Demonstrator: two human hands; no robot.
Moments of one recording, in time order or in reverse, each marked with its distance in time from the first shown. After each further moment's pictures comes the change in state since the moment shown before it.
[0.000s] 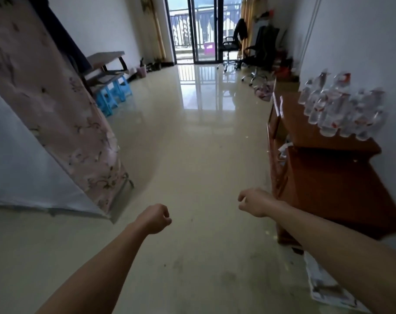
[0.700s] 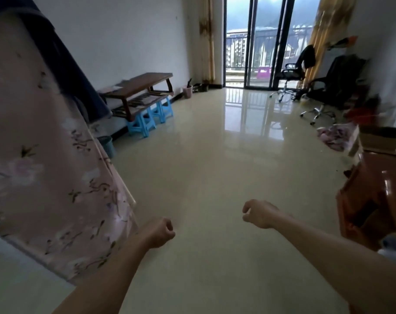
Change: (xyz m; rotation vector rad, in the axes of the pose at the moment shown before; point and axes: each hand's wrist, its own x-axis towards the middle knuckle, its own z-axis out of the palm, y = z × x) left_hand 0.504 -0.015 -0.300 -0.078 0.064 -0.161; right_hand 0.588 -0.171 -0.259 -0.059 -0.046 -0.146
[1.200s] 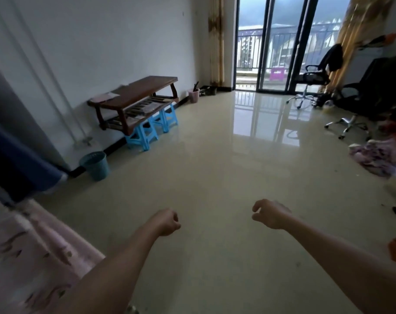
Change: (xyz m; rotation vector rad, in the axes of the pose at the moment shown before) left_hand 0.435 0.020 -0.215 -0.053 -0.004 -0.035; right_hand 0.431 -0.079 -0.171 0.005 0.031 -0.043
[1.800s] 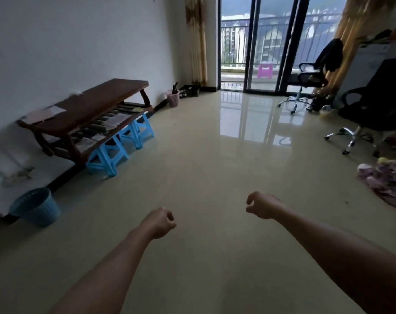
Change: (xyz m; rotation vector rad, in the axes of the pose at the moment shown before) left_hand 0.522 0.185 -0.209 -0.022 -0.016 0.060; right_hand 0.536 0.037 -0.244 -0.010 -0.009 0.078
